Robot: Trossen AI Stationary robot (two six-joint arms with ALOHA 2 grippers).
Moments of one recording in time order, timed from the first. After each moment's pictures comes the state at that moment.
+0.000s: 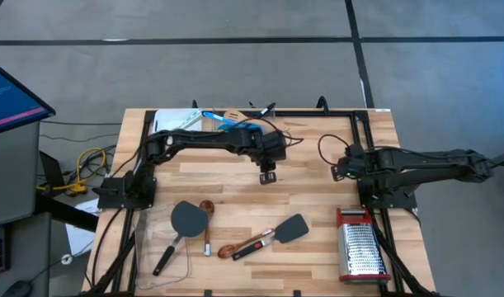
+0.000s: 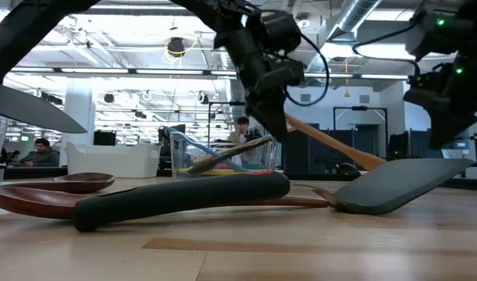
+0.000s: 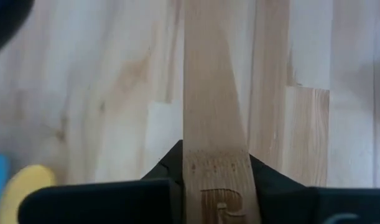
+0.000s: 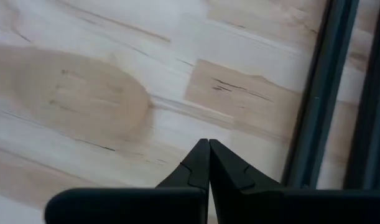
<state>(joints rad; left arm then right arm) 0.16 2.16 1.82 -0.73 0.01 0.07 -0.06 0.75 0.50 -1.10 0.50 1.11</state>
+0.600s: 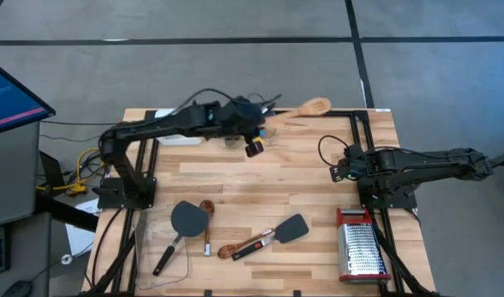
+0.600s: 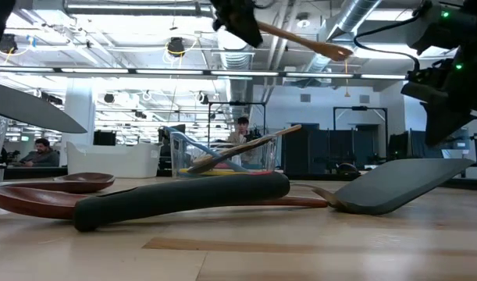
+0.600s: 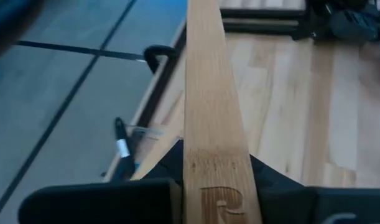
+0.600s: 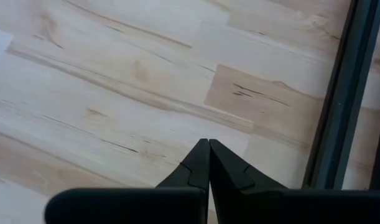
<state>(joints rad) 0.17 1.75 1.79 -0.73 -0.32 0.07 -0.02 0.74 0.50 -1.06 0.50 1.12</state>
